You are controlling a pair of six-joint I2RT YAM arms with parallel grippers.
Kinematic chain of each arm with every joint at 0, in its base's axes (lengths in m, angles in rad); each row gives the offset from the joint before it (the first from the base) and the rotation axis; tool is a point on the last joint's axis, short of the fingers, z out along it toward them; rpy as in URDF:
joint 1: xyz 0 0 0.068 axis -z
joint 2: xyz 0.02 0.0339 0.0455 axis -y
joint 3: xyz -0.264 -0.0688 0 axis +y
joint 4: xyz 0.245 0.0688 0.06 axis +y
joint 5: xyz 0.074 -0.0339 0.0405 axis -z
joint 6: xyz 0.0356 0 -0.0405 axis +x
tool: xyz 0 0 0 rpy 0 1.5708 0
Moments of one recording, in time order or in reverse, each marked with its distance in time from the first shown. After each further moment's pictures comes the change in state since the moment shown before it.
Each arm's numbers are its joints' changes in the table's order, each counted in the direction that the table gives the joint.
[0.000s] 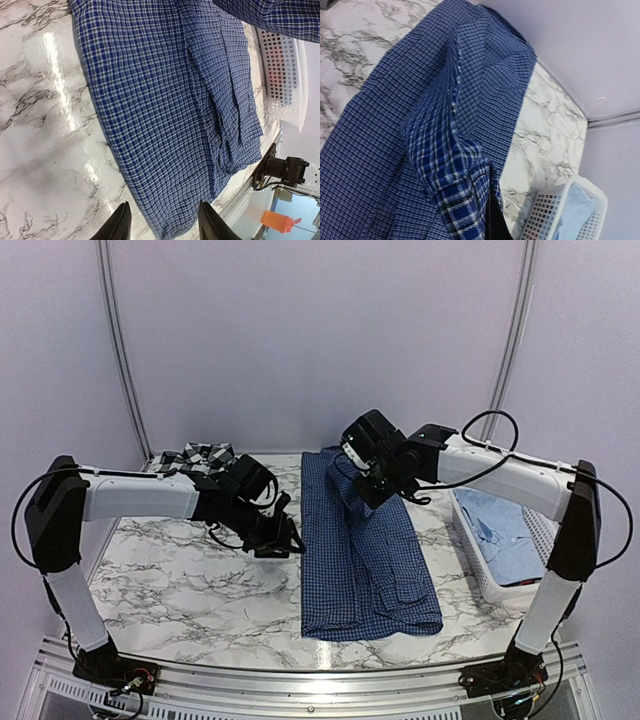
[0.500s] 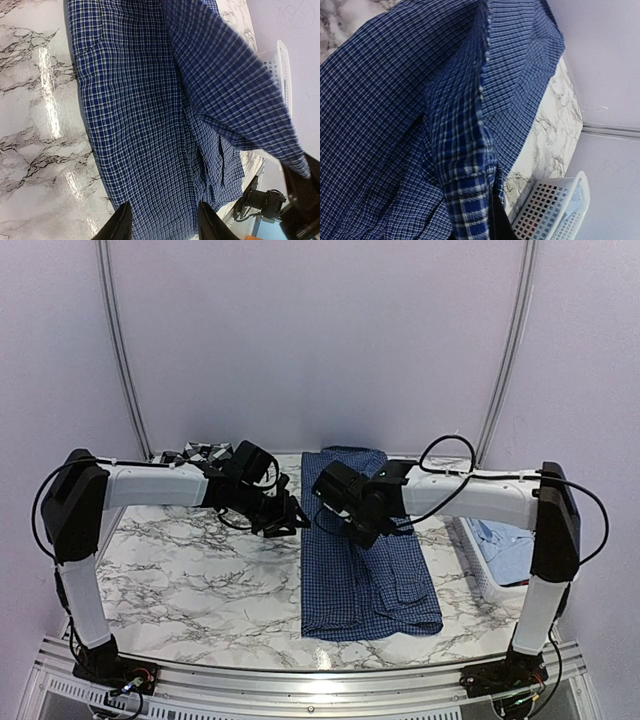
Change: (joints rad) left arm -0.072 -0.113 -0.122 -0.101 0.016 -0.082; right arm -0.127 -0.106 0.048 0.089 0.154 -0.063
